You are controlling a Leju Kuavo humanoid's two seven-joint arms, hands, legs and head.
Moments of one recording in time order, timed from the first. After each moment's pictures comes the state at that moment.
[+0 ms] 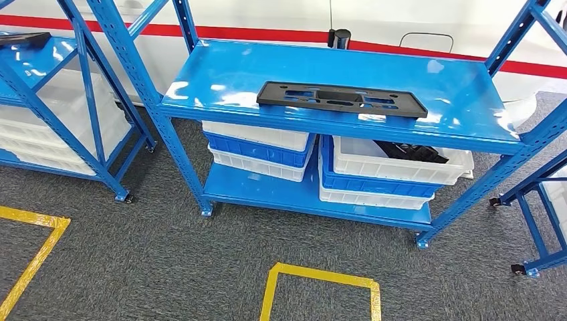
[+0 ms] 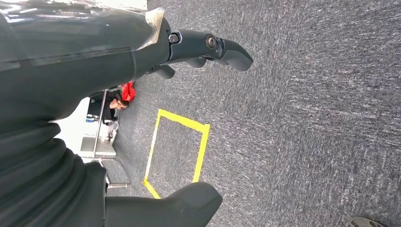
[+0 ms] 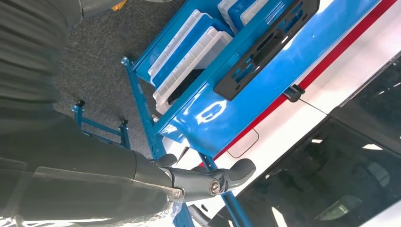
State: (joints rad) left arm -0.01 -0.17 0.11 -0.19 -0.31 0.51 0.38; right arm -0.60 -2.08 -0.10 -2.49 -1.45 -0.41 0.69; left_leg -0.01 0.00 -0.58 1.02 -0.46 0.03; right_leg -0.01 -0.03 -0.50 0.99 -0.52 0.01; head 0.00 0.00
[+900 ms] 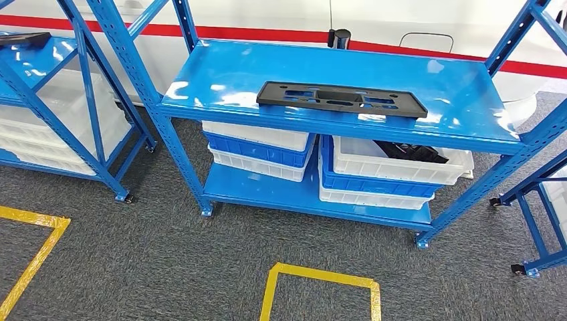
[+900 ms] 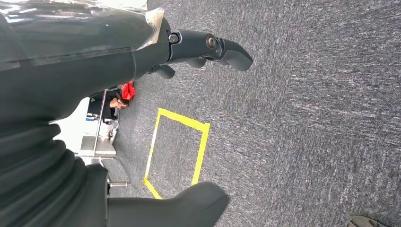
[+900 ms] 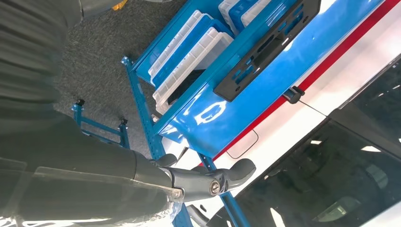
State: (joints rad) left arm -0.01 -0.17 0.12 -0.19 -0.31 0.51 0.38; right arm -0.60 -2.08 -0.10 -2.50 -1.45 -0.41 0.69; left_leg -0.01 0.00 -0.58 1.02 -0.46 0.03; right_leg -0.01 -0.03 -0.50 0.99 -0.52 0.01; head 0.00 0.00
